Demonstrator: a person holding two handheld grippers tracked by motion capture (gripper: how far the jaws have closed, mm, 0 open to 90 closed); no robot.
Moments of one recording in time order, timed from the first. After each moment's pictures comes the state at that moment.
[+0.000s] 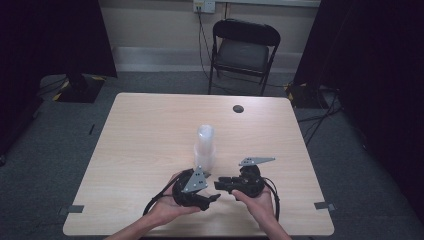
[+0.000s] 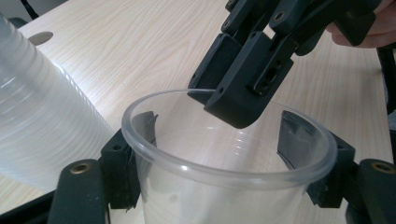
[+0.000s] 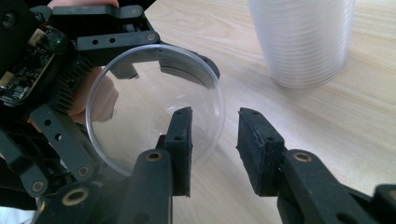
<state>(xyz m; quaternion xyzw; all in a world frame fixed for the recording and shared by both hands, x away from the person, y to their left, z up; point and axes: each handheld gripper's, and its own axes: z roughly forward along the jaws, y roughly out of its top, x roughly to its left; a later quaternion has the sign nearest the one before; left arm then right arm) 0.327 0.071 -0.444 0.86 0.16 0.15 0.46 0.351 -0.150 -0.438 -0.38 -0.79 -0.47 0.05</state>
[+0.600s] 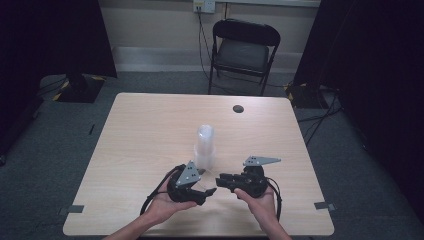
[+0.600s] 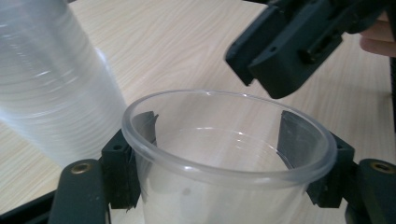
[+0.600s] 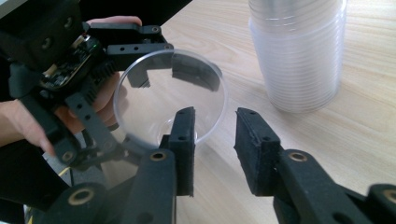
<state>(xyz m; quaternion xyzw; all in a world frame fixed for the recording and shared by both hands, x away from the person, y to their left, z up) 0.335 0.086 -0.440 0.84 0.22 0.14 0.48 0.345 -0.155 -0.426 -0.37 -0.78 -0.51 0.02</state>
